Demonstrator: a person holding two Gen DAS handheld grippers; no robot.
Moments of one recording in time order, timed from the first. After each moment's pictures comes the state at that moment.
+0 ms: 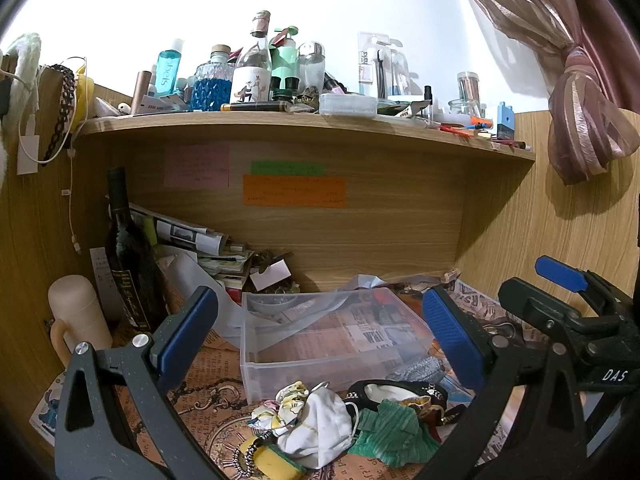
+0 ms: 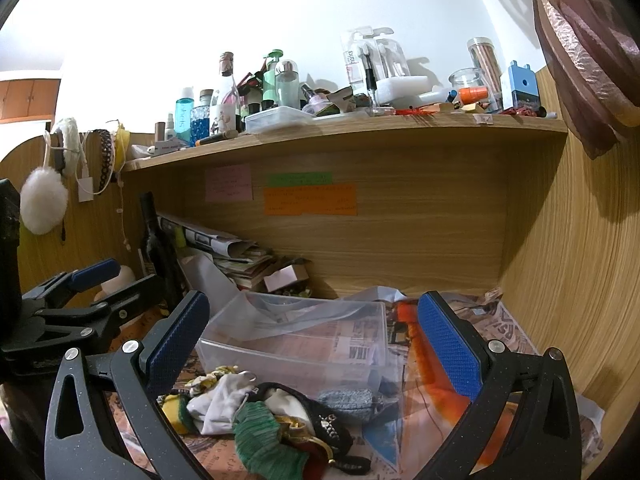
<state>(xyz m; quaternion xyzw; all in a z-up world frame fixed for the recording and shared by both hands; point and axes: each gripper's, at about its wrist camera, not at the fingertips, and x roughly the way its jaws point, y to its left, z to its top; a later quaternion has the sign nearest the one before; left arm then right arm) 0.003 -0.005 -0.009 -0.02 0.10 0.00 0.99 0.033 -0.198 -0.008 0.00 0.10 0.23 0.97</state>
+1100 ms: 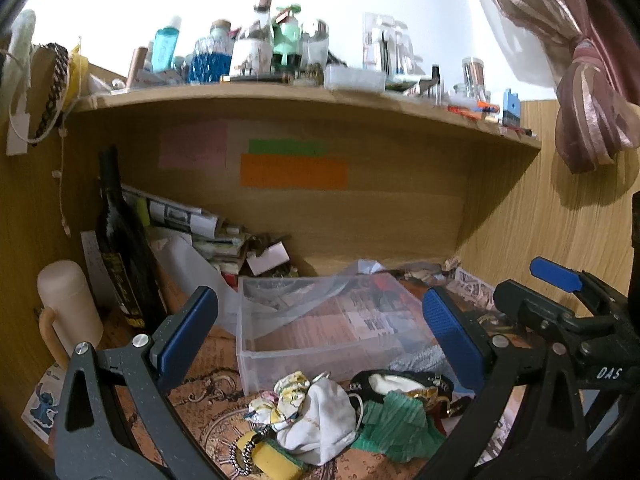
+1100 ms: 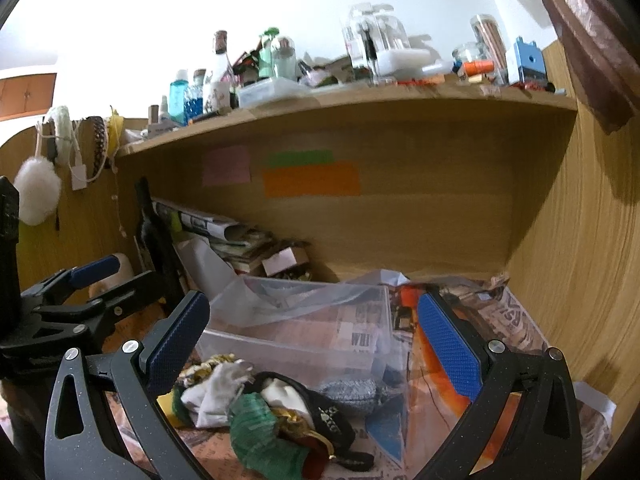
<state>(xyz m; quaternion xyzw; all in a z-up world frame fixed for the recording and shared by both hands) 0.018 0.001 -0.023 -0.03 0.14 -0.01 0.99 0.052 -0.198 -0.020 0.00 0.13 0.23 0.96</state>
